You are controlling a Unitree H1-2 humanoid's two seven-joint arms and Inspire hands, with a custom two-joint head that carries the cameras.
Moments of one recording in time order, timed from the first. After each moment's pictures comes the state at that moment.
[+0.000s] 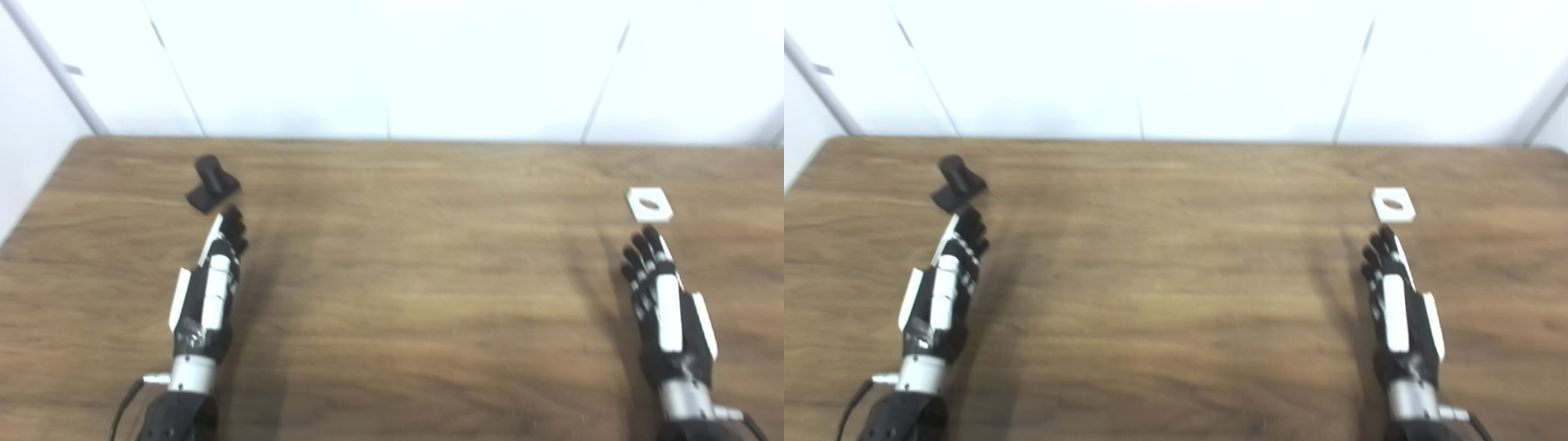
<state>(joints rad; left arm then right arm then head) 0.10 0.12 0.14 -0.09 -0.17 -0.18 -0.12 0.12 -0.09 -0.15 -0.17 0.15 -0.03 0.01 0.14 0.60</state>
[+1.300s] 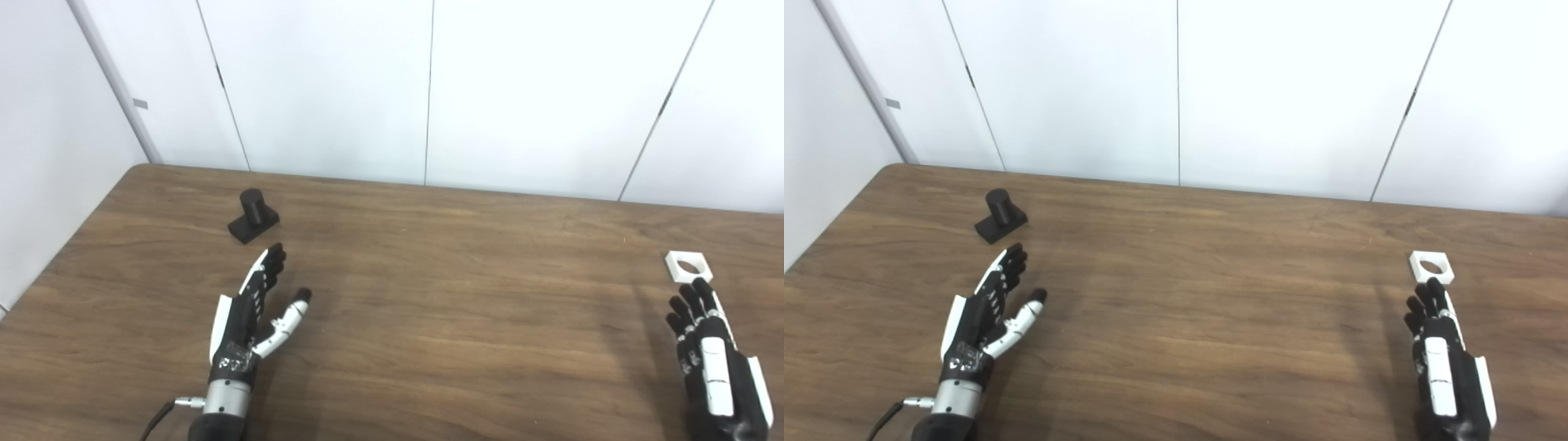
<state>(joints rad) 0.10 0.09 0.13 -0.13 0.15 -0.08 0.04 0.11 -0.11 -0.16 -0.13 0.19 -0.10 0.05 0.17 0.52</state>
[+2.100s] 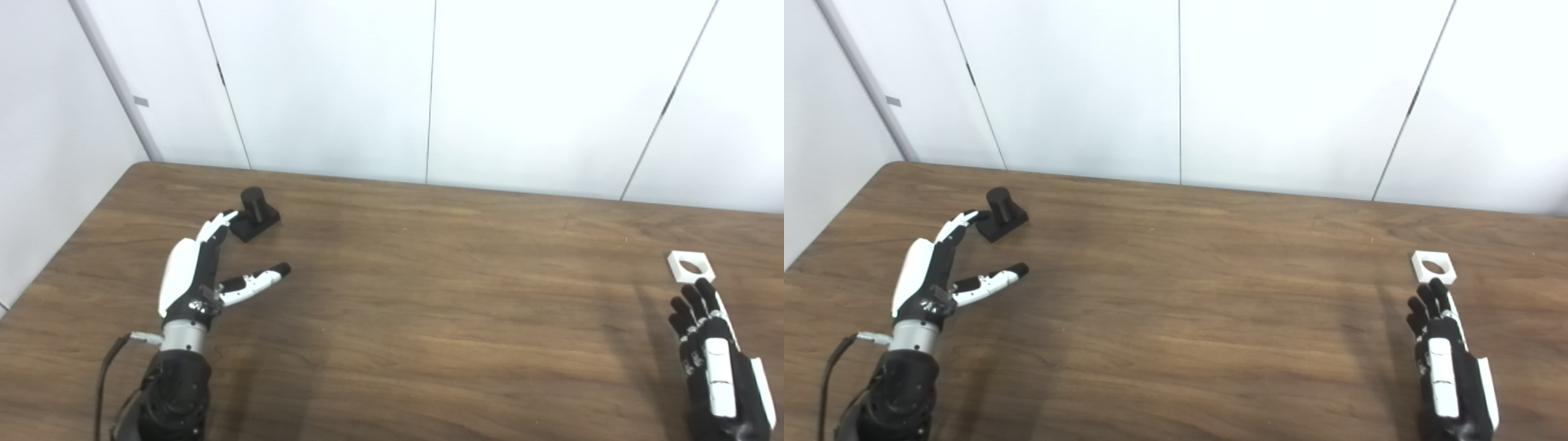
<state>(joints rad) -0.06 0.29 0.16 -0.12 0.48 0.15 0.08 0.11 -0.11 -0.16 -0.13 0.18 -0.10 0.04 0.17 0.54</state>
